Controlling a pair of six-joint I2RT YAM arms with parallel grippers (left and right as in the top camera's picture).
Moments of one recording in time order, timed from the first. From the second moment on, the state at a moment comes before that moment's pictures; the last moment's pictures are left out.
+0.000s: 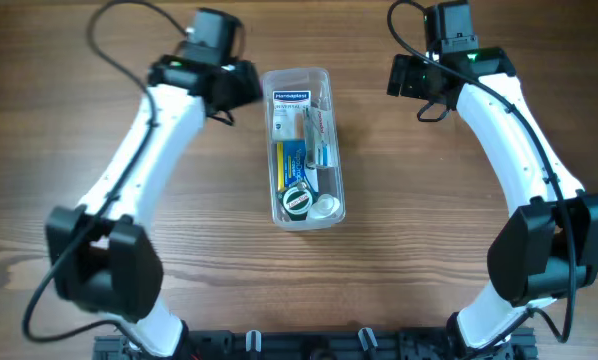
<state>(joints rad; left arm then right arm) -0.24 1.81 1.58 -0.81 0.02 -0.52 0.16 1.85 1.59 -0.82 0.15 0.30</state>
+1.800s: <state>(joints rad) 0.24 1.79 1.58 -0.91 -0.01 -0.47 0.16 1.85 1.59 -0.82 0.15 0.30</state>
